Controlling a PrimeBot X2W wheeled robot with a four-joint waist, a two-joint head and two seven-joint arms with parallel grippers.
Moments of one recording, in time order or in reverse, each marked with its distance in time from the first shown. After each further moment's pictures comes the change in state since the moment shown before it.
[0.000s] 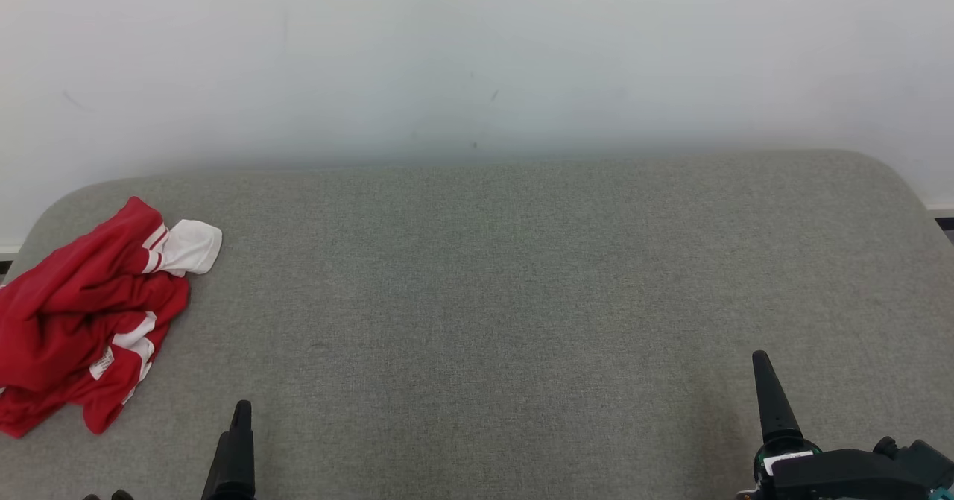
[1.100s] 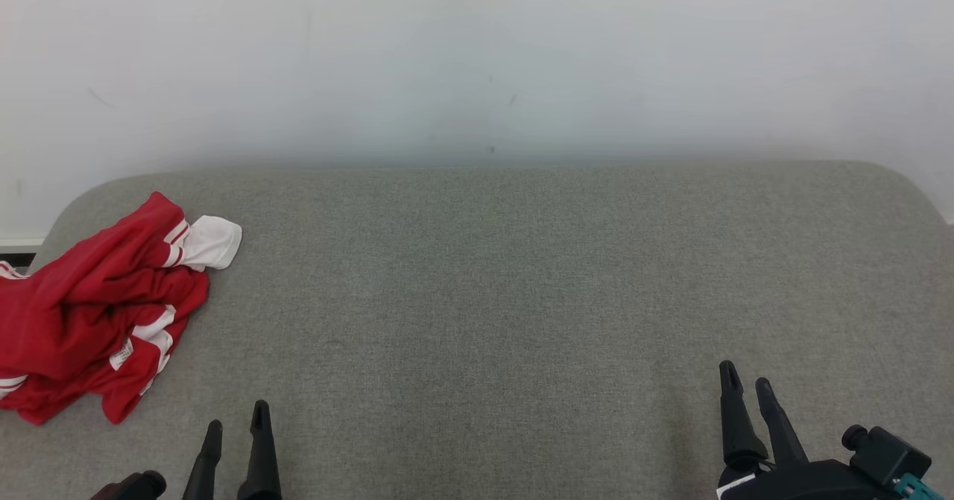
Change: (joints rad) left arm 0.018 0.004 -0.028 -0.028 0.559 0.035 -0.094; right arm 0.017 0.006 0.035 0.015 -0.546 0.000 -0.095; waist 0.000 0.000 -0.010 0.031
